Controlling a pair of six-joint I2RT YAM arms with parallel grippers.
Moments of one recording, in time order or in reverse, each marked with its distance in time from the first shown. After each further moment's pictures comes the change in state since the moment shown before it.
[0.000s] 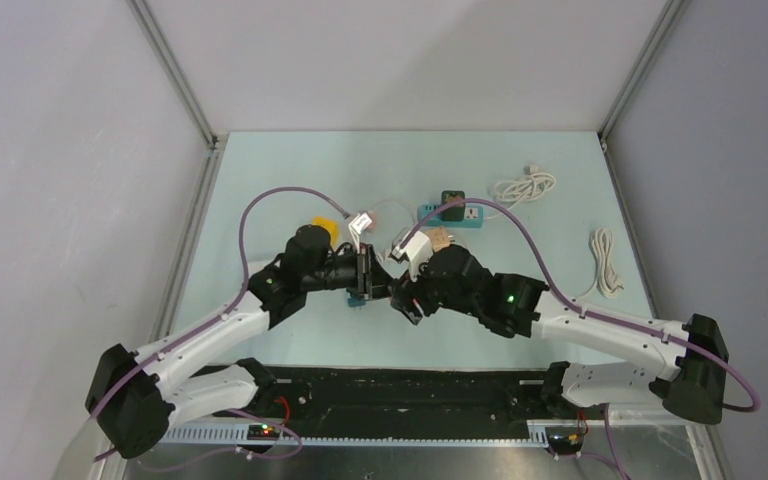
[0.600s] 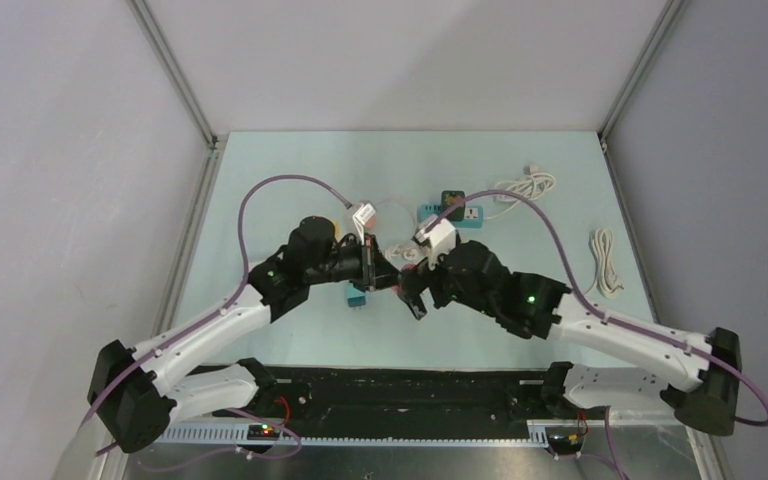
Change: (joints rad) left arm -0.023 0.033 0.089 -0.056 -0.078 0.045; right arm -0.027 -0.064 0.000 -0.045 0.085 0.108
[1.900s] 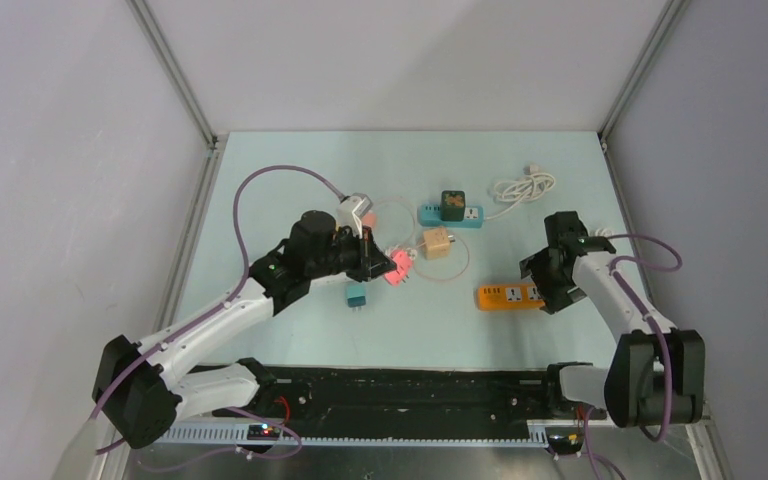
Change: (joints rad) left arm 0.039 0.039 0.034 -0.050 -0.159 0.165; right arm -1.022 0.119 -0.141 -0.499 -0.050 0.954
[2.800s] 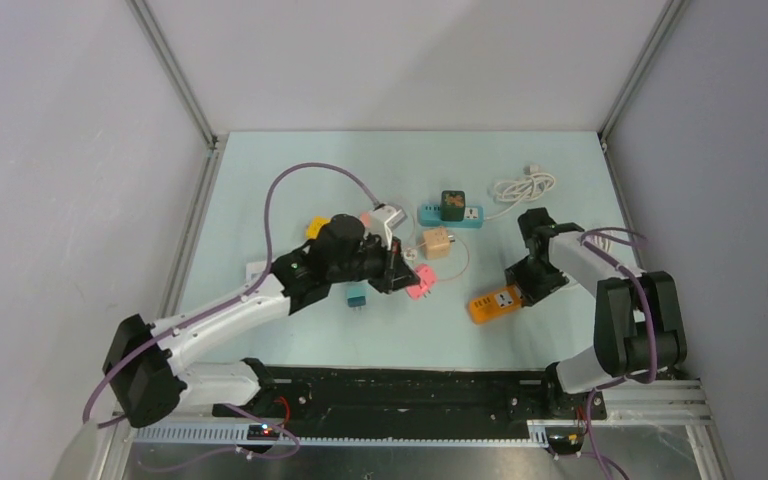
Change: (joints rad) left arm -0.133 0.072 0.062 -0.008 0.007 0.046; right arm 0.067 0.278 0.054 0.051 -0.016 0.042
